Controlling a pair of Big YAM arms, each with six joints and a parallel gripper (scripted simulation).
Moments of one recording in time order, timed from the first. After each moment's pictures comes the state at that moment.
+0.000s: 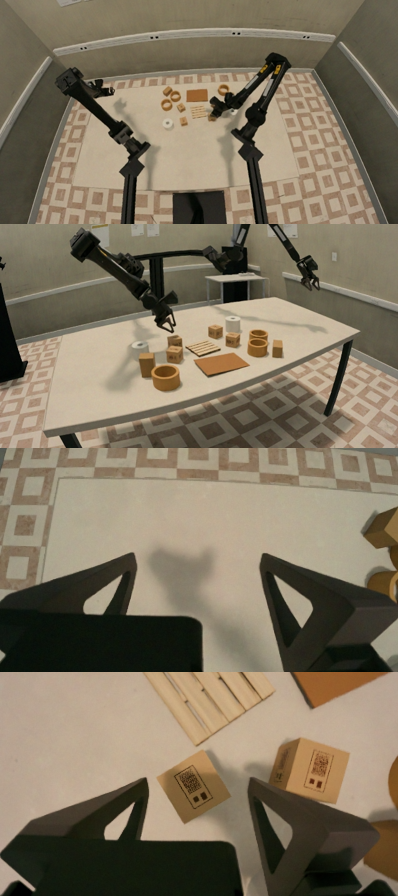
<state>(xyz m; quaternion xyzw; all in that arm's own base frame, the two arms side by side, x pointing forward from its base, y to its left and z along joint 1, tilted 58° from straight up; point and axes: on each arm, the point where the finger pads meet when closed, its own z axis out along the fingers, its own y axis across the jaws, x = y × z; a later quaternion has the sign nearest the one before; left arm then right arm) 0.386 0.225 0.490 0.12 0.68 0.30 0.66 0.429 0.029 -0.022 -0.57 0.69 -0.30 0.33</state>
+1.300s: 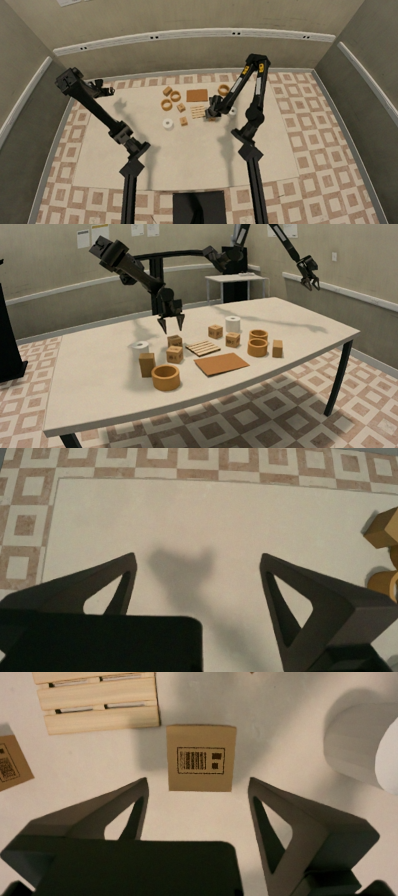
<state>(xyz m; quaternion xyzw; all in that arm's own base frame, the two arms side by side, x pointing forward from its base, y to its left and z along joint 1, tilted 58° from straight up) 0.386 0.225 0.490 0.12 0.68 0.30 0.66 0.428 0.014 -0.049 -0.09 0.82 -0.34 0.45</state>
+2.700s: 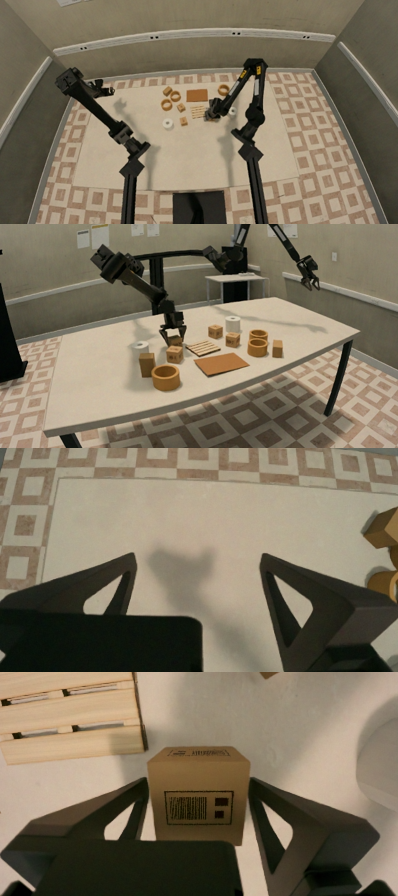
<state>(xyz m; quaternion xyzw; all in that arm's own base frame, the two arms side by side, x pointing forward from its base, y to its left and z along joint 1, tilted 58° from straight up) 0.386 0.225 0.490 0.12 0.68 0.30 0.66 0.472 -0.012 -0.067 -0.08 0.82 -0.34 0.45</state>
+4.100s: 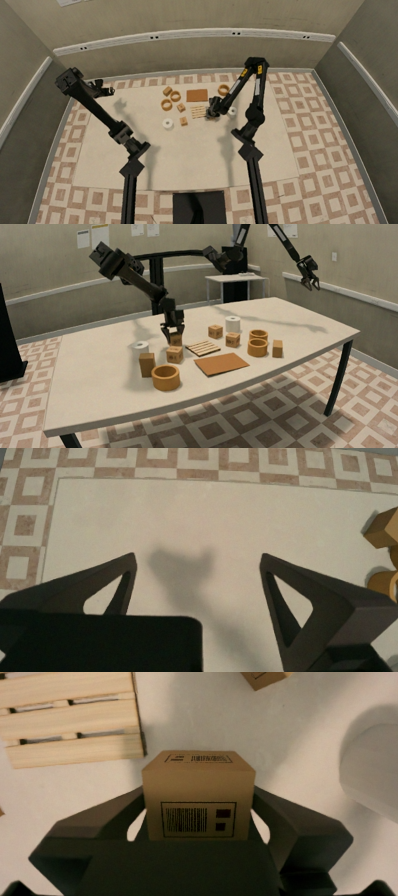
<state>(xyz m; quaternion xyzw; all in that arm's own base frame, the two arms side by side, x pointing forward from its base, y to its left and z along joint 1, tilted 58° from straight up) 0.386 0.225 0.490 0.12 0.68 0.30 0.66 0.469 -0.005 -0.054 -0.08 0.82 -0.35 0.45</state>
